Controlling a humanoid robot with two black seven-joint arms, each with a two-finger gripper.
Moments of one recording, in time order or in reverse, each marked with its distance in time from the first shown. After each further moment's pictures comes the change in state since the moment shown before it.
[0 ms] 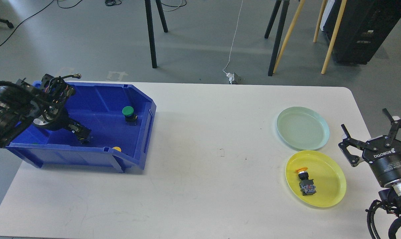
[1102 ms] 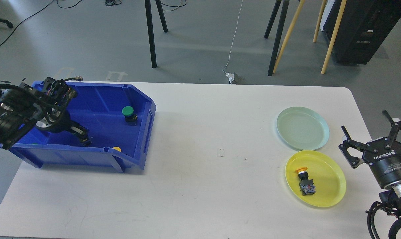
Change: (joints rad) left arm 0.011 -0.015 0.012 0.017 -0.019 0.000 0.000; right arm -0.007 0.003 -0.002 -0.003 -0.002 0.000 0.001
